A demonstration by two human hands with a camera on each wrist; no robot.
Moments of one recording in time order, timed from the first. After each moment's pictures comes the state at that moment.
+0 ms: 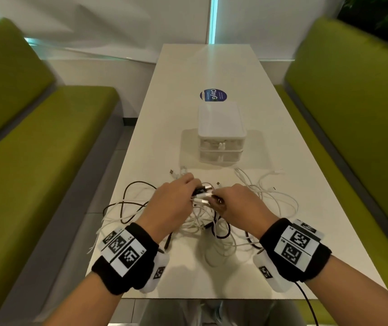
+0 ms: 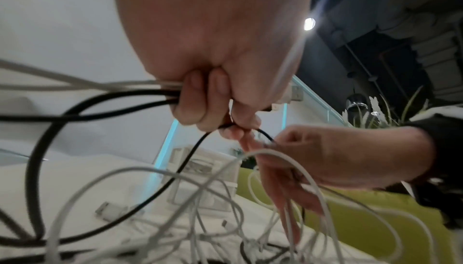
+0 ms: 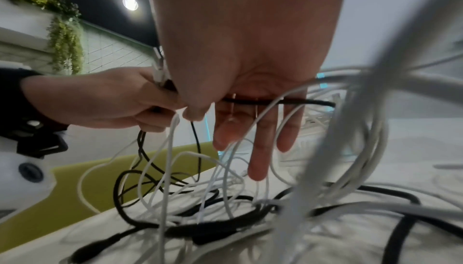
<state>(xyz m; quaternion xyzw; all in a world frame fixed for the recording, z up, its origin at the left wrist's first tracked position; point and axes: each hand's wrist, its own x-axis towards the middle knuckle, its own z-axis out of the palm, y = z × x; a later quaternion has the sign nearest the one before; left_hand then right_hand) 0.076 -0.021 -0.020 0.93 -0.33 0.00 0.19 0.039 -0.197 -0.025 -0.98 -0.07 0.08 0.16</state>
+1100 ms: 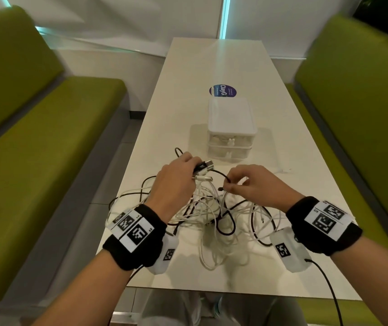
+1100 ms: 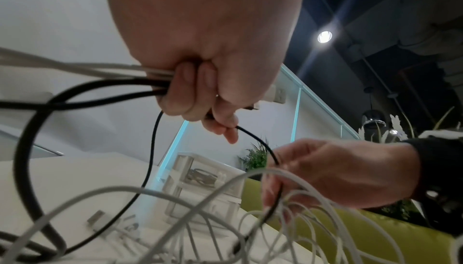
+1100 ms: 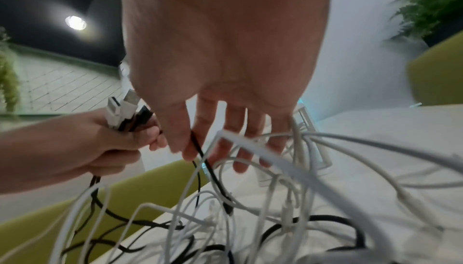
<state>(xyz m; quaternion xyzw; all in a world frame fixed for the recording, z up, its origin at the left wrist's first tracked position) 0.090 -0.021 -0.008 0.95 -0.24 0.03 0.22 0.061 -0.233 -0.019 -0.92 -0.08 0.08 0.38</state>
